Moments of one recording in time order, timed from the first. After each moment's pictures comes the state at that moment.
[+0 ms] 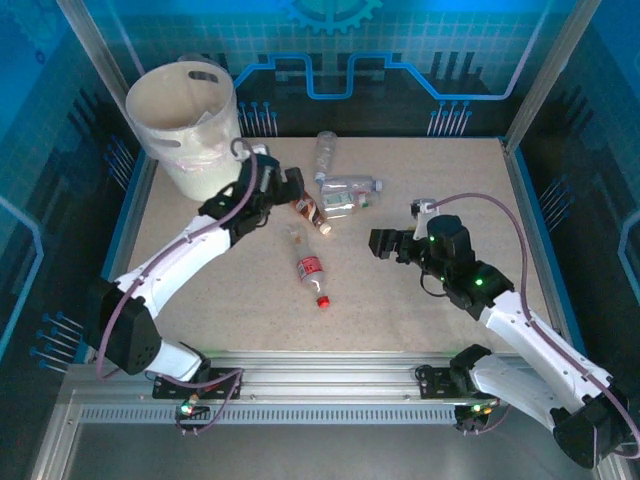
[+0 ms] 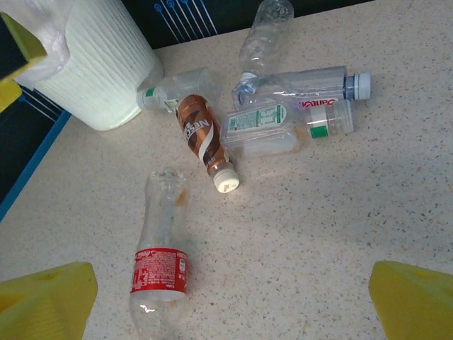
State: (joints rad) left arm -0.49 1.47 1.24 -0.40 -0.35 -0.60; right arm 0.52 0.89 0.75 -0.34 0.01 0.47
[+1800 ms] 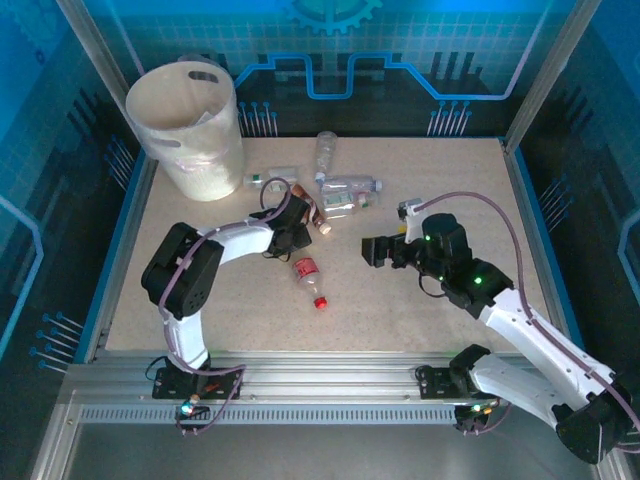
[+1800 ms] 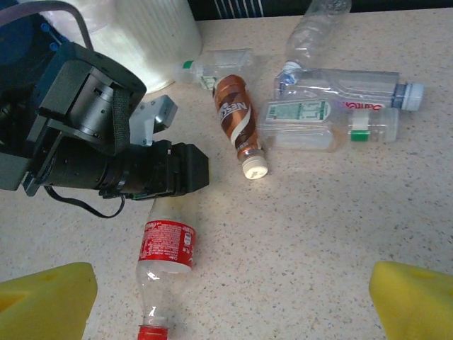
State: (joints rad) left arm -0.49 1.87 1.11 -0.34 -0.14 -0.90; right arm 0.58 0.91 0.80 -0.38 -0.06 0.34
